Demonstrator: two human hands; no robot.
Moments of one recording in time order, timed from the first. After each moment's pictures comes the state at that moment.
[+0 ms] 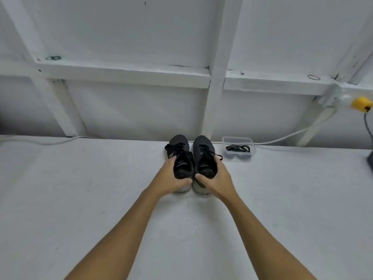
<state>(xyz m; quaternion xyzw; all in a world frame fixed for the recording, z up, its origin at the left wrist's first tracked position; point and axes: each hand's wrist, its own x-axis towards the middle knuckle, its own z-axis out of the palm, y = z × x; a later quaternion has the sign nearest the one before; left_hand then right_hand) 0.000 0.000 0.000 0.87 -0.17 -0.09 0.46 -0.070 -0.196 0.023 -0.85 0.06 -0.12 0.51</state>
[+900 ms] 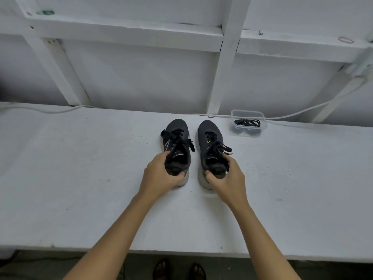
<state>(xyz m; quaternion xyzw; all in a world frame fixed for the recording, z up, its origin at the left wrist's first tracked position) -0.091 0.029 0.002 0.90 -0.05 -0.01 0.43 -0.141 -0.182 -0.003 -0.85 0.16 -0.12 0.48</state>
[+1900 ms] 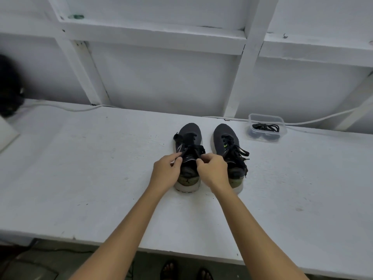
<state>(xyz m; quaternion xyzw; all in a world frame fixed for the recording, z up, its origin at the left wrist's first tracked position) -0.074 0.049 0.007 0.86 0.04 -0.05 0.50 -0.090 -0.100 0.029 -0.85 0.19 0.01 0.50</state>
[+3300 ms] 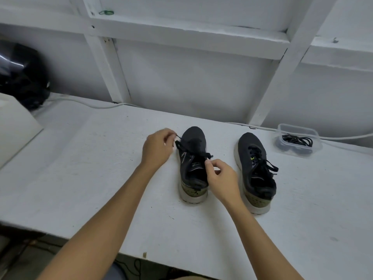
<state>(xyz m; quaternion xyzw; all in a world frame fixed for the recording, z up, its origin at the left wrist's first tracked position) 0.016 0.132 0.016 0.91 -0.01 0.14 0.40 -0.062 -0.071 -0.012 -0.83 0.11 -0.02 0.55</state>
